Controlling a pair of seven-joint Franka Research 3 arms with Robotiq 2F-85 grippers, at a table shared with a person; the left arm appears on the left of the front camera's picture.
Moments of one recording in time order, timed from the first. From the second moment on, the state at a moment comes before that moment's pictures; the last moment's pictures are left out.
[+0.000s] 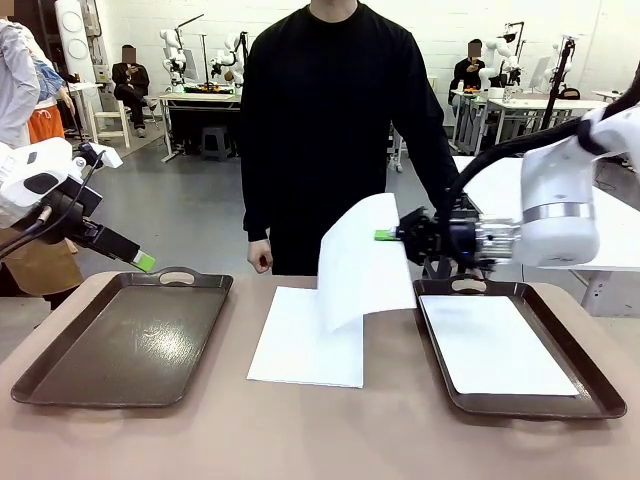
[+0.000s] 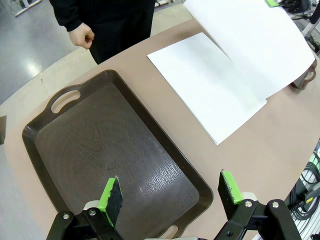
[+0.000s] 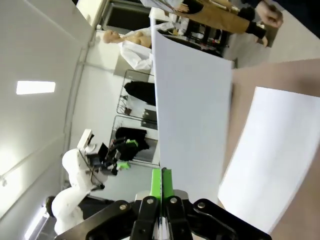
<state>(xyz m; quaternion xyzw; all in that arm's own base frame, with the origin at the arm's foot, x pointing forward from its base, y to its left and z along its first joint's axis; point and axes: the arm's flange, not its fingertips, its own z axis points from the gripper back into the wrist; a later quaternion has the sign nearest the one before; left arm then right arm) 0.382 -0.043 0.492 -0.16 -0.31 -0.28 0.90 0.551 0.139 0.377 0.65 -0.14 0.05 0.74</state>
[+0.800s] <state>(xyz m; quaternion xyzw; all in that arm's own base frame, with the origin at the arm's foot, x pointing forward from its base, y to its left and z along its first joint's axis) 0.382 -0.043 0.492 -0.16 -0.31 -0.28 0.90 0.559 -0.014 0.356 0.59 -0.10 -0.01 0.80</state>
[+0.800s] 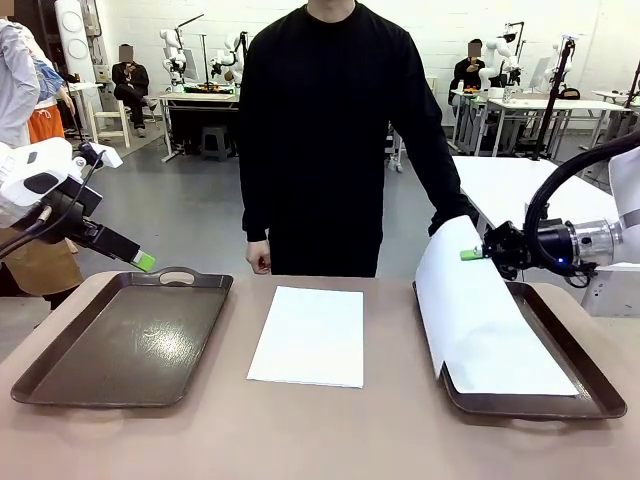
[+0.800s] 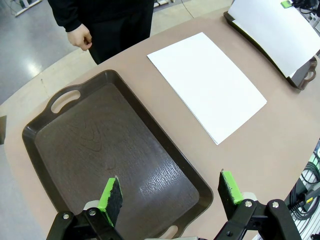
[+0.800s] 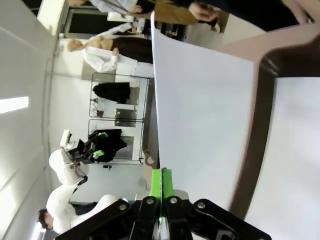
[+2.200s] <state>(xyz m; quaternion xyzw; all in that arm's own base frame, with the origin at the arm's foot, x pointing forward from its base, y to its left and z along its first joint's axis) 0.382 -0.043 0.492 -0.16 -0.31 -0.28 0.90 0.549 -0.108 0.298 0.45 -0.09 0.04 0.89</state>
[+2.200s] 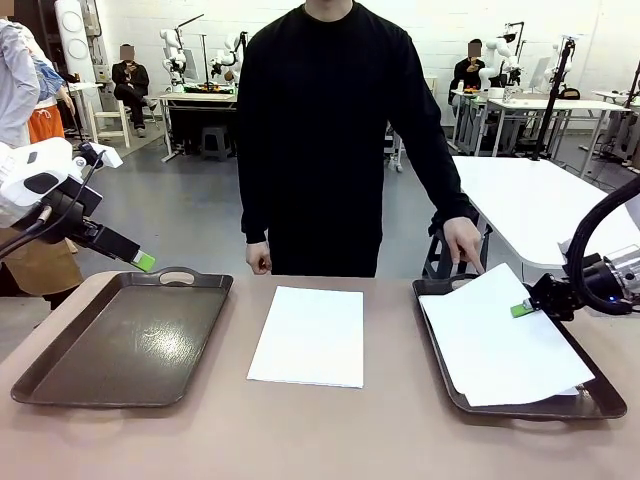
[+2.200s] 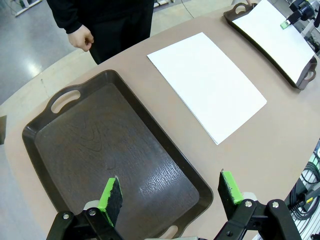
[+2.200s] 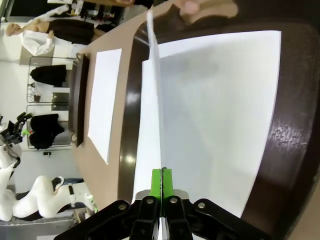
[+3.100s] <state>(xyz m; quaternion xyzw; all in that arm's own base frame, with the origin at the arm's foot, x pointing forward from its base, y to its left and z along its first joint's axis) 0.382 -0.043 0.492 -0.16 -0.31 -0.28 0.90 0.554 -0.100 0.305 0.42 -0.13 0.03 0.90</state>
